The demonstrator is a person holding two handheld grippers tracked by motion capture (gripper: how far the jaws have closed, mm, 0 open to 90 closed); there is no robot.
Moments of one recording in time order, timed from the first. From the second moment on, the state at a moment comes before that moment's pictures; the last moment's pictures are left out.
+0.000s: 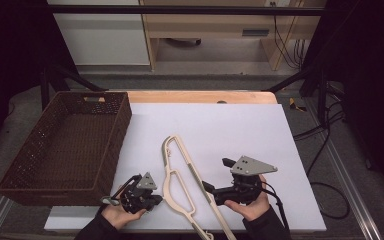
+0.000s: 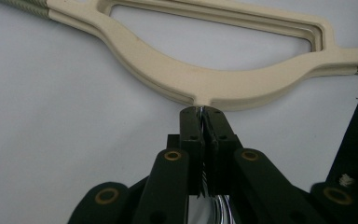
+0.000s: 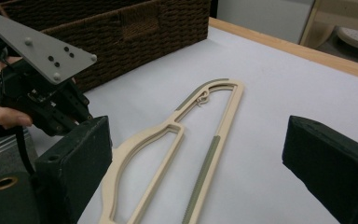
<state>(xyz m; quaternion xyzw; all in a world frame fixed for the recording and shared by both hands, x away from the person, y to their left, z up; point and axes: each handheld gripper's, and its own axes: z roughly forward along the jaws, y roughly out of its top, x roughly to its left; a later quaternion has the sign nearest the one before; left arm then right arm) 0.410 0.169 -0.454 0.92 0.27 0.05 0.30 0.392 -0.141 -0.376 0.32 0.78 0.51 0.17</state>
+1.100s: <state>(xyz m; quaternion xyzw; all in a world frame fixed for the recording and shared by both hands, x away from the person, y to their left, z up) 0.396 0.165 -0.413 0.90 0.27 0.08 0.32 0.384 -0.033 -0.448 0.25 0.90 0.34 0.10</state>
